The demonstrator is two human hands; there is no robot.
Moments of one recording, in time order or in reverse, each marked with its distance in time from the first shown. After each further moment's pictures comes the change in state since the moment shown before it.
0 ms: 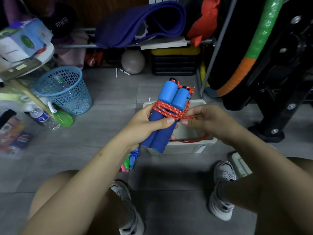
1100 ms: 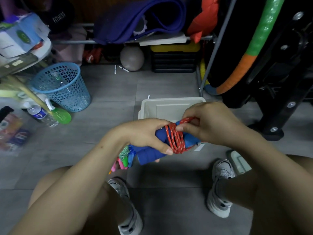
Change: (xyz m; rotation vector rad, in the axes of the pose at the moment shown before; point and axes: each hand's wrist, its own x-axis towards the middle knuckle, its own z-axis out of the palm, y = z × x) left_hand 0.010 0.002 -0.013 0.635 -0.482 -0.204; right_hand -0.010 -0.020 0.000 -0.920 0.061 -0.431
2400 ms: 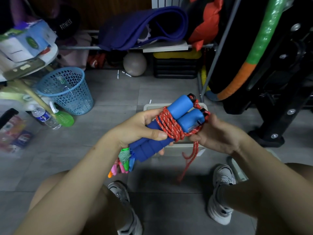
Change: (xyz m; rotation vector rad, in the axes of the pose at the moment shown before) left_hand -0.014 -0.009 -0.007 -0.602 0.041 0.338; right_hand -0.010 0.023 0.032 1.933 -0.242 0.302
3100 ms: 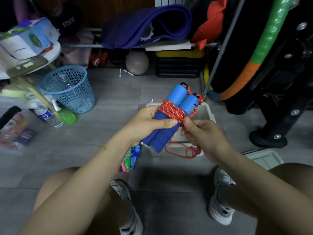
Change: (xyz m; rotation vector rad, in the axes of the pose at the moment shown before) left_hand 0.015 -0.003 0.015 0.092 0.427 -0.011; right_hand 0.013 0.029 0.026 -0.641 0.589 -0.092
